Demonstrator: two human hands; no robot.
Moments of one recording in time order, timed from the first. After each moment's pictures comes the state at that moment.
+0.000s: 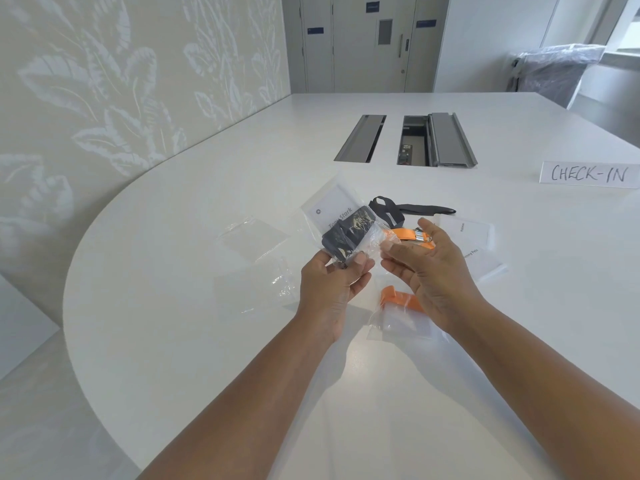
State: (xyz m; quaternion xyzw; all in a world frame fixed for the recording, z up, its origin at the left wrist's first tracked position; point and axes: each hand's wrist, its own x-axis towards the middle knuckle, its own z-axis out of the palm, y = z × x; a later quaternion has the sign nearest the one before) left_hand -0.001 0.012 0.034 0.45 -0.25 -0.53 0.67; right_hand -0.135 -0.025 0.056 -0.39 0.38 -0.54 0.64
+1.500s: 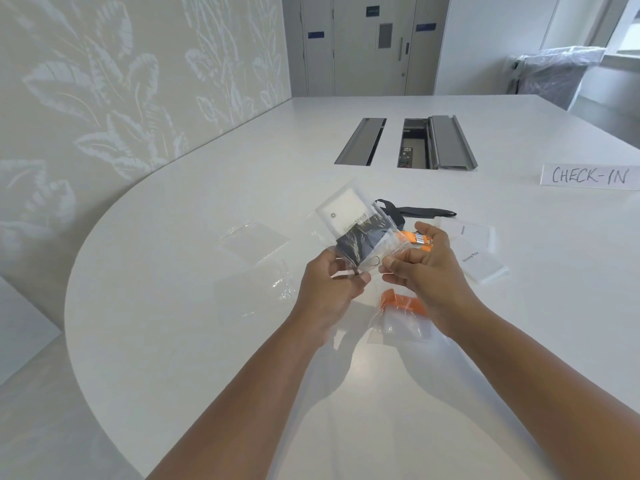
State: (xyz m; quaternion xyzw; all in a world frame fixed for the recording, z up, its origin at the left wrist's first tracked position) left_hand 0.010 0.015 0.035 0.58 -0.42 -0.44 0.55; right_hand -0.135 -0.031 0.043 -0.52 0.45 -0.47 0.56
